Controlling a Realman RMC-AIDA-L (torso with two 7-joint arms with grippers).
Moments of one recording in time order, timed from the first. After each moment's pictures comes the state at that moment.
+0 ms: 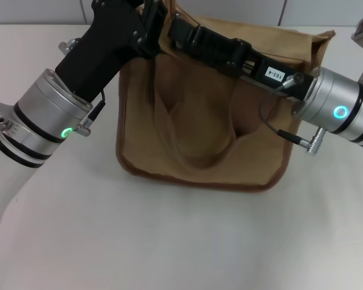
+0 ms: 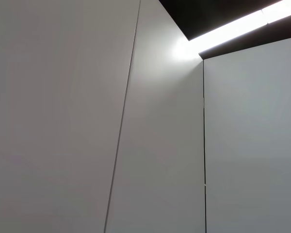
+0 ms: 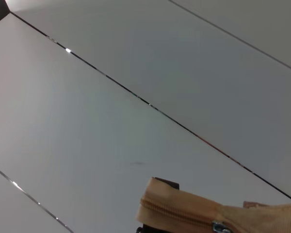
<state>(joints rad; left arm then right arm) -0.63 -2.06 -0.61 -0.18 2.50 1.68 -0.54 0.82 2.09 -0.35 -0.02 -1.84 -1.59 1.62</state>
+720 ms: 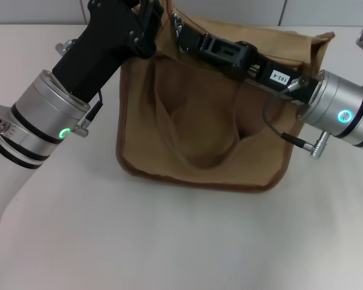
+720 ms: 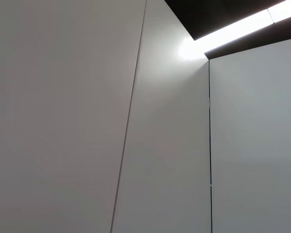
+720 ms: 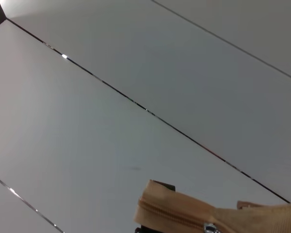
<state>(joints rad) -0.62 -2.07 -0.62 -0.18 2.50 1.68 -0.54 0.80 2.09 -0.34 -0.02 -1.84 -1.59 1.63</state>
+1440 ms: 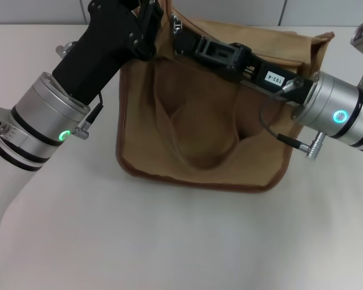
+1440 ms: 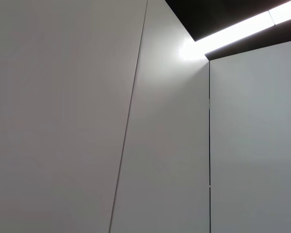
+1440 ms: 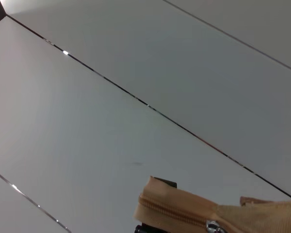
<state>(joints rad) -0.61 -2.07 -0.61 -0.18 2.51 1.68 -0.54 0.81 2.09 -0.35 -0.01 -1.85 -1.59 1.63</state>
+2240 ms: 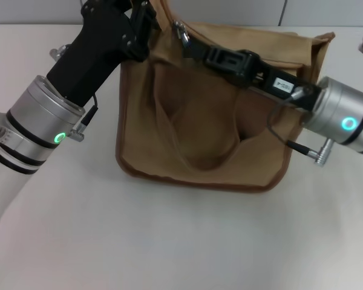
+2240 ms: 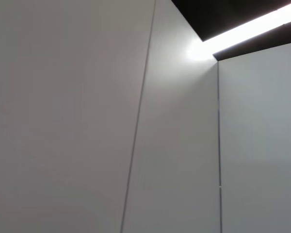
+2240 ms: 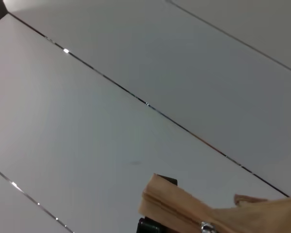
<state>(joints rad) -0.60 -2.07 -0.62 -0.18 2.50 1.68 -0.54 0.79 2.09 -0.35 -0.02 -1.85 -1.61 1.62</state>
